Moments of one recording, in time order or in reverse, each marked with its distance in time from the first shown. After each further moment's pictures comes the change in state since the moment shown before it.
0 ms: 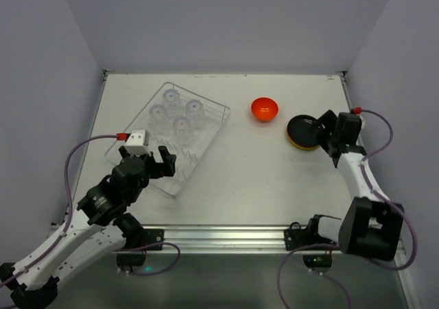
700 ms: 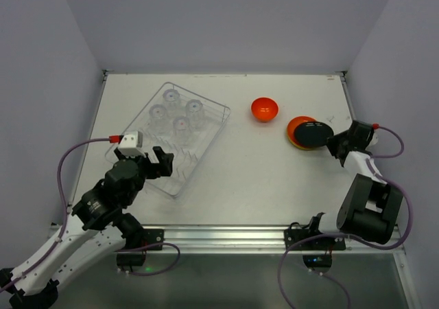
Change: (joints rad) left arm 0.000 -0.061 0.000 0.001 -0.015 -0.014; right arm -0.150 0.068 -0.077 0.111 -0.019 0.157
